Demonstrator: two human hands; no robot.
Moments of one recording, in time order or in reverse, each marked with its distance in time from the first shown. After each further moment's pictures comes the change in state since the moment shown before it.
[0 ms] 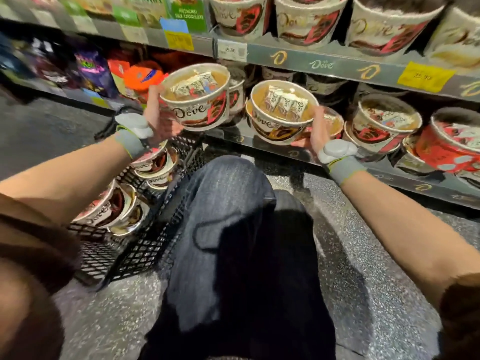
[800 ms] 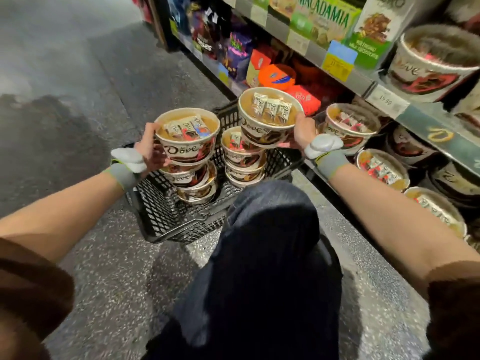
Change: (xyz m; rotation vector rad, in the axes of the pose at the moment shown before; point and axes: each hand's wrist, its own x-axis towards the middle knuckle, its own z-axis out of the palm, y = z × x) left_hand -0.112 -0.114 -0.202 -0.343 0.721 -0.080; right_hand 0.003 -0.006 0.289 -0.665 -0.429 -0.096
